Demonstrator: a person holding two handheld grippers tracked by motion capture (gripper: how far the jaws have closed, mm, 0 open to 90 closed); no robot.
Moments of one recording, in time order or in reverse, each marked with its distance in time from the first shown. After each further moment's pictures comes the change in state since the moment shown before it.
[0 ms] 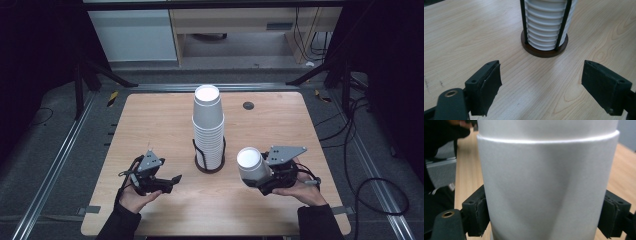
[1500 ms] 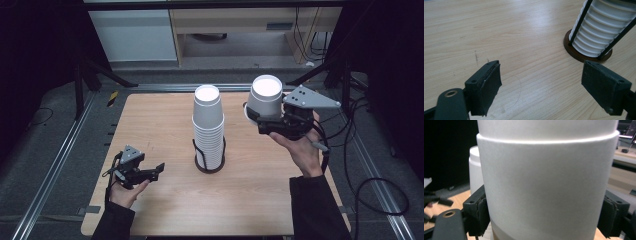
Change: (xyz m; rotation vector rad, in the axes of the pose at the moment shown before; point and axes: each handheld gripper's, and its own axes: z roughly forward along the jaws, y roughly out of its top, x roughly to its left) left arm 0.039 -0.016 -0.013 -0.032 0.197 -0.218; right arm -0.023 0.126 -0.060 -0.306 -0.486 0.137
